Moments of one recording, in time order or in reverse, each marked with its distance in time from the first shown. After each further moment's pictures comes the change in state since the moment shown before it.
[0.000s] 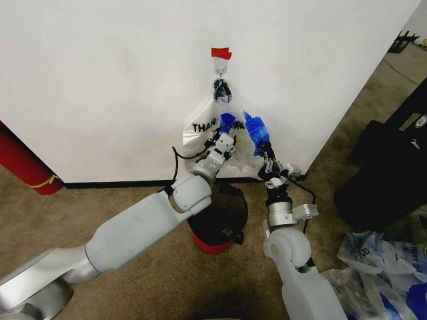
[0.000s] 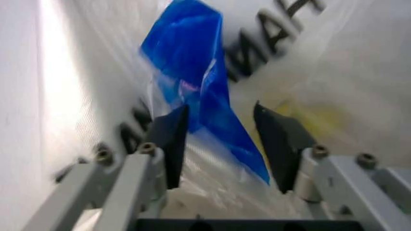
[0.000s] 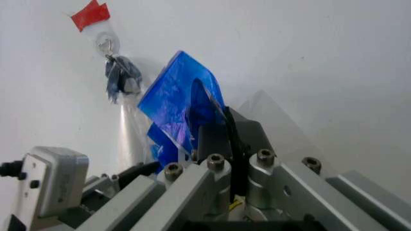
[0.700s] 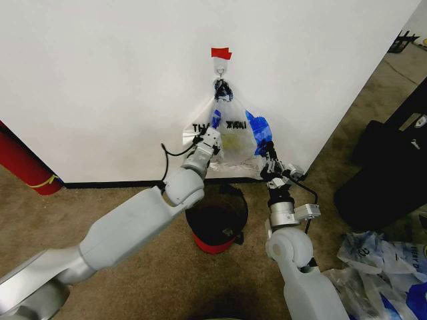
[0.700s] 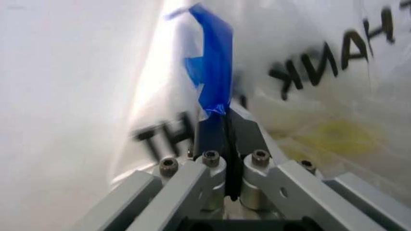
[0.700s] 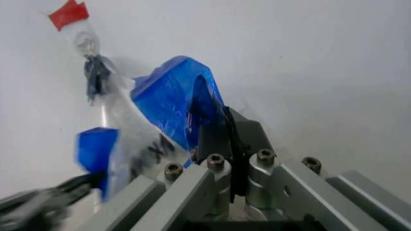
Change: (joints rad) left arm 0.090 0.088 -0.137 -0.129 -0.174 -0.047 -0.050; right arm -0.006 -0.019 0.023 -0.002 0.025 -0.008 0.018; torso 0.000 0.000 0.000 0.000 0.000
